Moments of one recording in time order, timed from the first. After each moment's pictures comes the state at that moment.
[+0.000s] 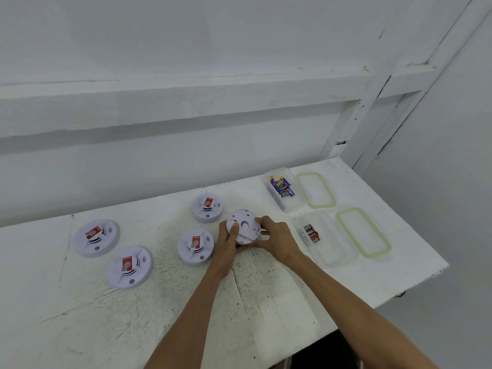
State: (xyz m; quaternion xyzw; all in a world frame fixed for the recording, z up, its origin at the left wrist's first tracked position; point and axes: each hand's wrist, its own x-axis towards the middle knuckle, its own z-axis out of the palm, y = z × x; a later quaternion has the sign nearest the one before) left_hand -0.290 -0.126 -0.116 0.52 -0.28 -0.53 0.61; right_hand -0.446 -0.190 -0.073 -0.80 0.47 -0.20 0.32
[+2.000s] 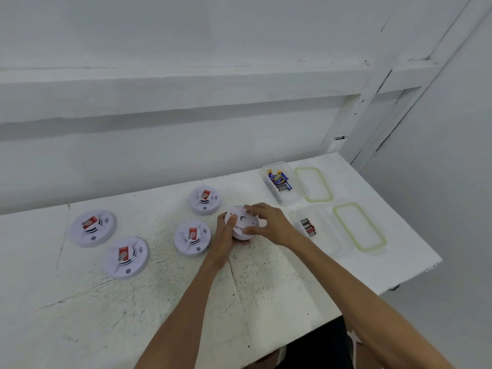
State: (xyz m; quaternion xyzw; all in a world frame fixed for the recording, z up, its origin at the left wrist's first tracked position) left_hand -0.292 -0.121 -0.096 0.54 -0.28 -0.55 0.57; right_hand -0.443 -0.207 -0.049 -0.84 0.40 -0.15 0.33
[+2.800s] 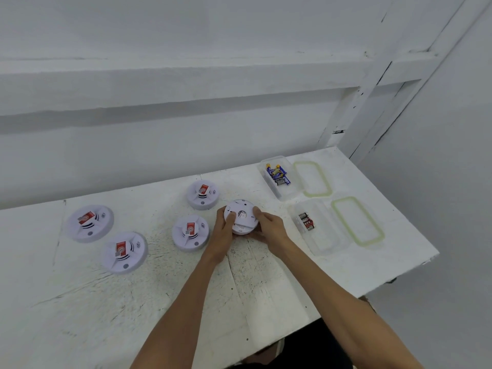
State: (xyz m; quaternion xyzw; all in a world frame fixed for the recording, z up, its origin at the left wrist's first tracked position) left_hand -0.292 -0.121 -0.104 0.56 -0.32 -0.52 0.55; right_hand -0.429 -0.178 -0.071 -0.41 0.58 -0.31 0.63
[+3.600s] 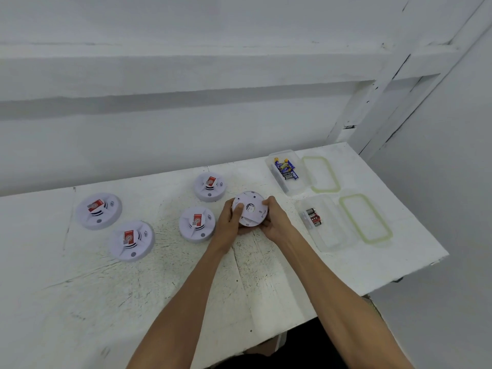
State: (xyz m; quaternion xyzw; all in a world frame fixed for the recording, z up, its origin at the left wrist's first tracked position) left_hand -0.293 -0.120 -0.097 0.54 -0.30 -0.53 0.58; right_hand -0.408 -0.184 -0.055 -0.23 0.56 -0.36 0.71
